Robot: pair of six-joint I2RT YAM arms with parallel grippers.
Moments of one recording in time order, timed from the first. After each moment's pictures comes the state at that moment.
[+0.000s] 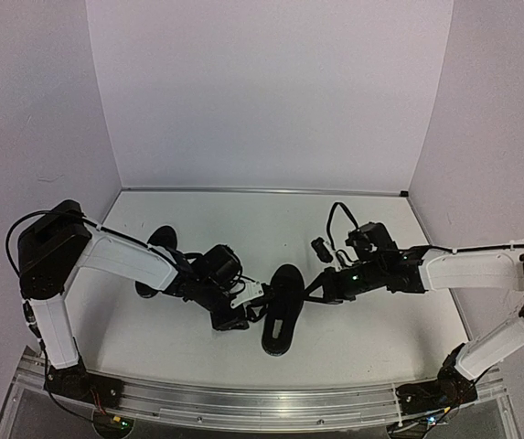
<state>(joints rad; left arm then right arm) -0.98 1.86 1.01 -0.20 0.21 0.32 0.74 1.44 0.76 -0.07 -0.49 0.55</state>
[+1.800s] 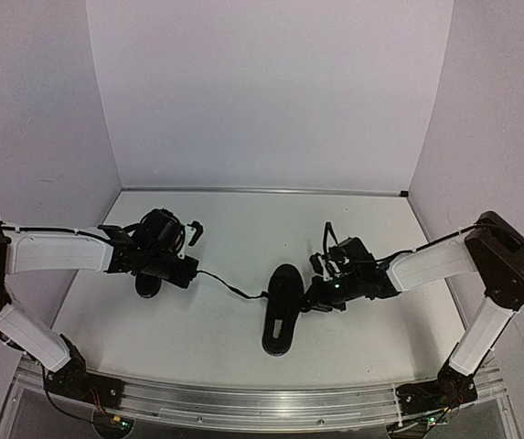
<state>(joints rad) -0.74 1.46 0.86 -0.30 -0.05 -0.25 0.73 1.72 0.77 0.07 -0.35 0.71</state>
